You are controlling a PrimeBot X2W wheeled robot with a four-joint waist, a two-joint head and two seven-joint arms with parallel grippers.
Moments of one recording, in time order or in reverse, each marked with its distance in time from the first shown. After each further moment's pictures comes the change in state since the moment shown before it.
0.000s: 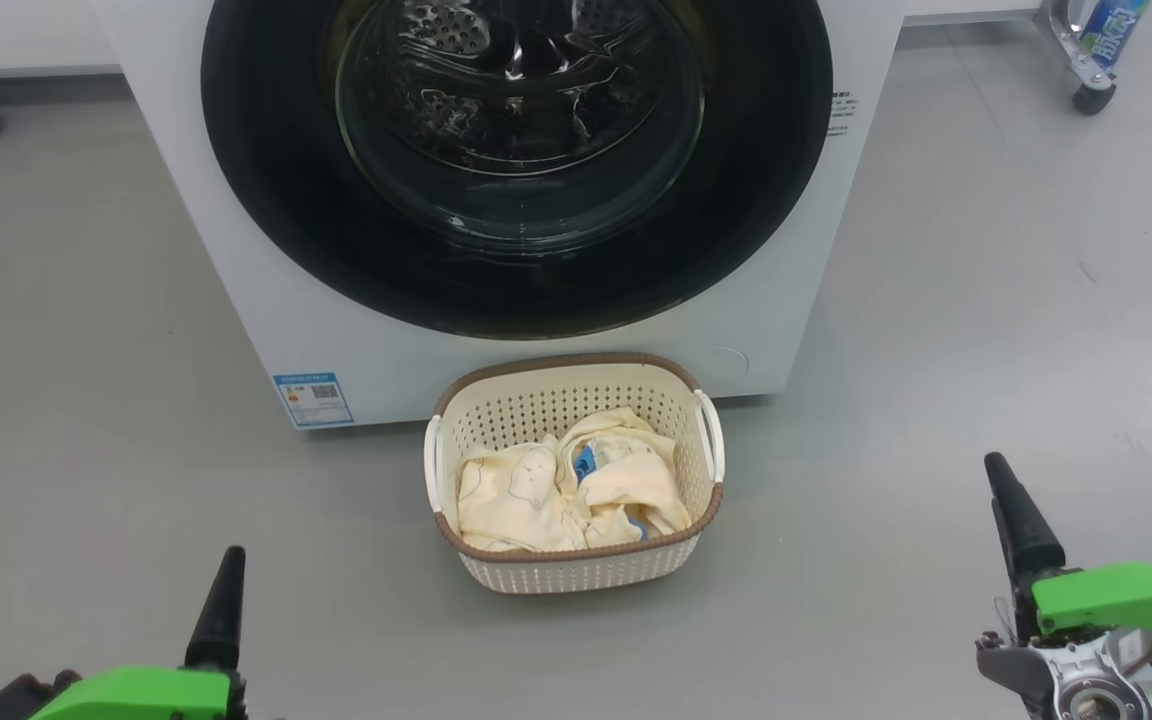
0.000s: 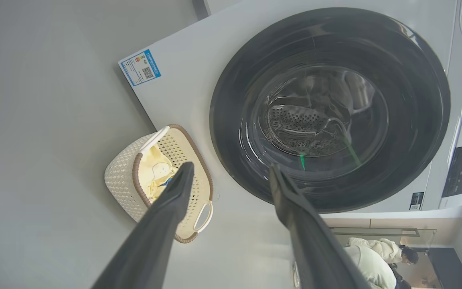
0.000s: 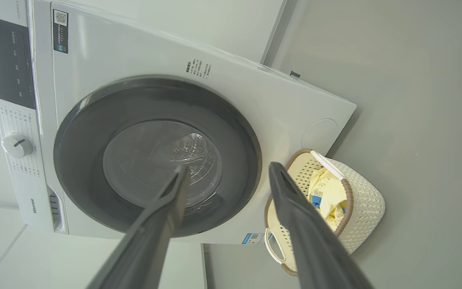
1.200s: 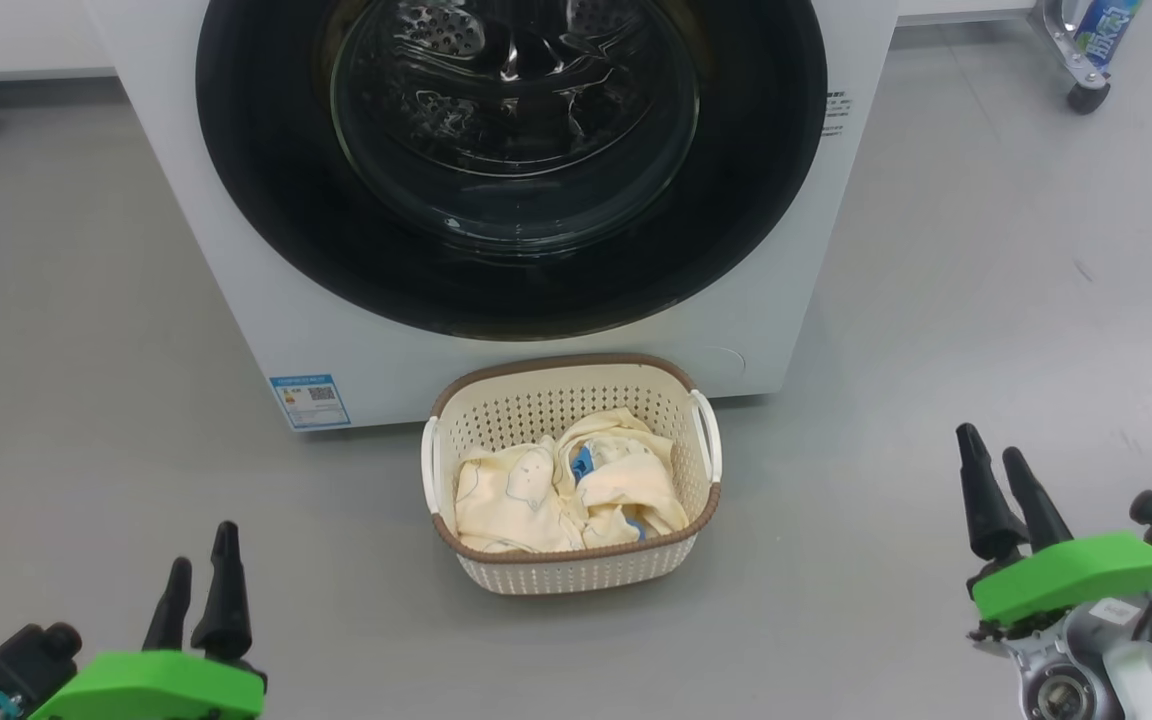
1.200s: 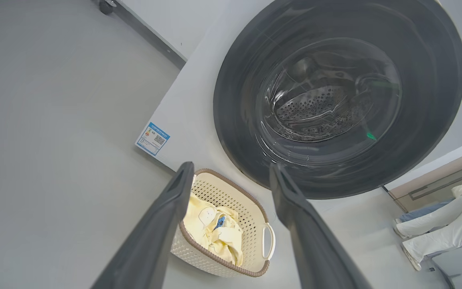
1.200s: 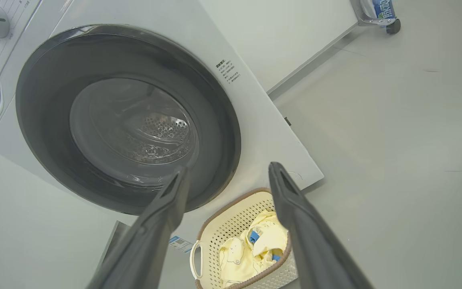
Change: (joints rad) left arm -0.008 0.039 -0.035 -0.034 0.459 0.006 -0.105; right arm -0.024 -0.036 0.075 -0.034 -0.485 0.000 -0.096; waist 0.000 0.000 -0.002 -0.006
